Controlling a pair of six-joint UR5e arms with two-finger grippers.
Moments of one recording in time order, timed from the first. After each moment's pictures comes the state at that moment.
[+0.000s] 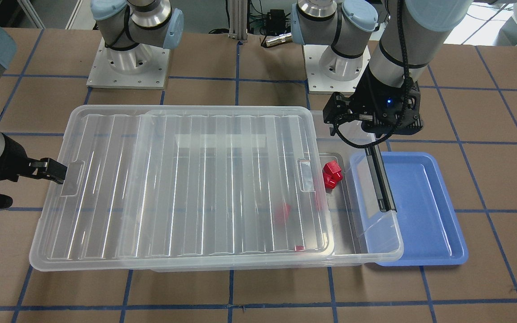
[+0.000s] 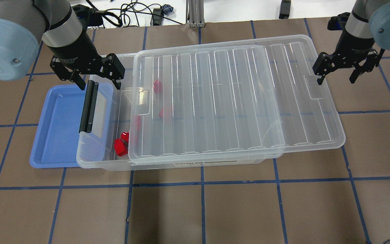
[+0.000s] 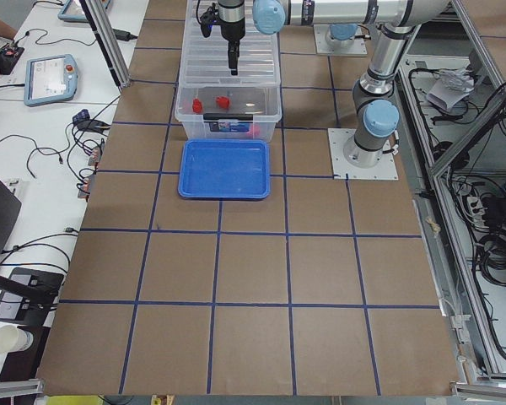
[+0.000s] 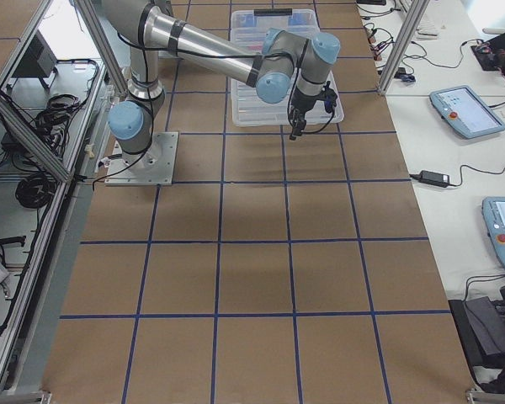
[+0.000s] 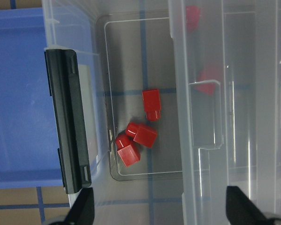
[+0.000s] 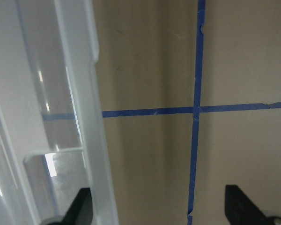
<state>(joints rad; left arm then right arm) -1.57 -1.63 -1.58 -1.54 1.57 0.03 1.31 -1.29 1.56 -1.68 -1.66 -0.23</state>
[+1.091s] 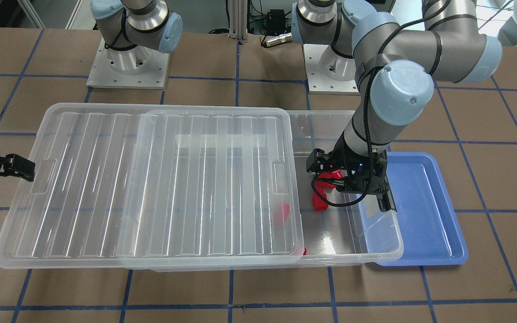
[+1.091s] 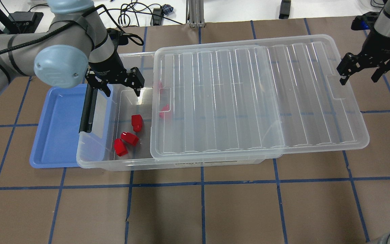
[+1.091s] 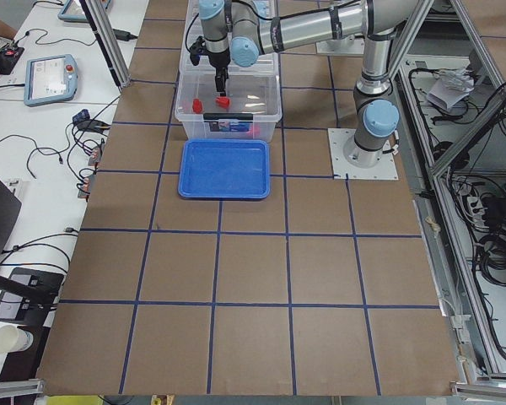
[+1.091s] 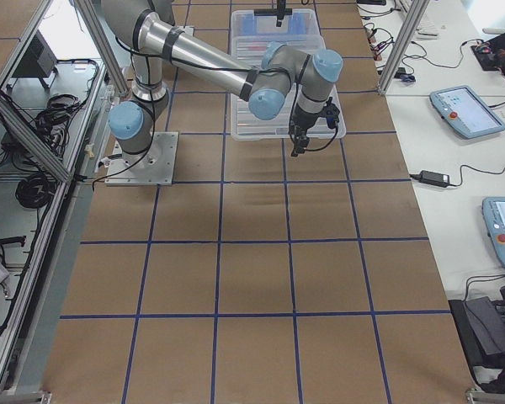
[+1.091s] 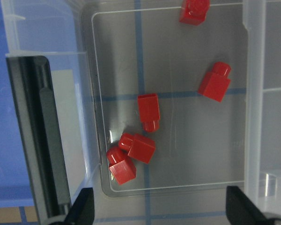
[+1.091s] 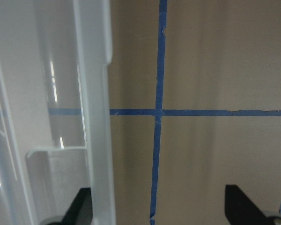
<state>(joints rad) -1.60 -1.83 -1.65 -1.30 1.55 0.03 1.21 -1.29 1.55 -1.70 -1.67 -0.39</state>
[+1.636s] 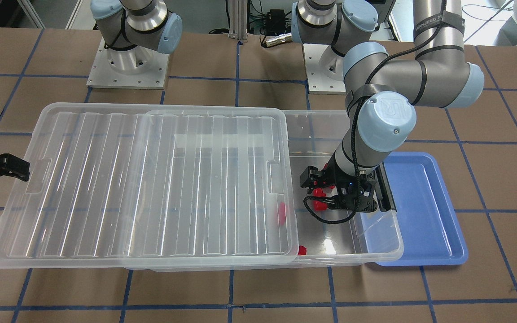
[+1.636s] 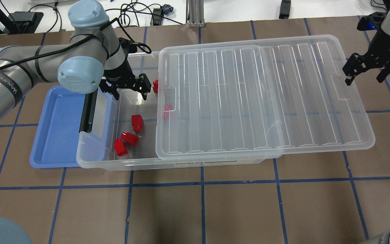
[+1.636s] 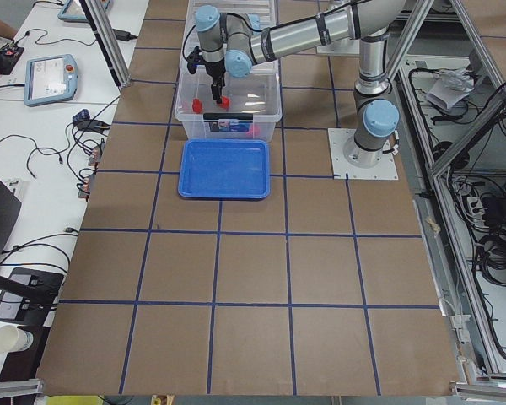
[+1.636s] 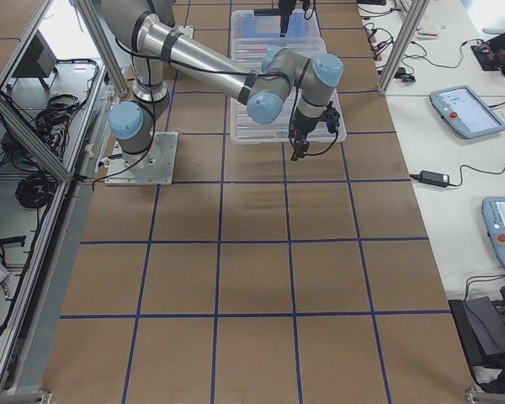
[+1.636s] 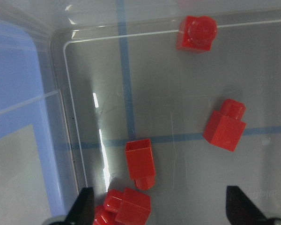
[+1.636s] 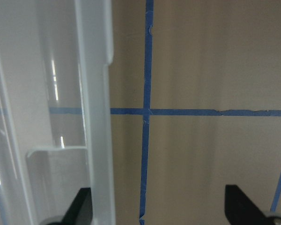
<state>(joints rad) -1.60 -1.90 -1.67 -1.22 1.55 0.03 1.18 -1.28 1.55 -1.71 -1.67 -0.42</state>
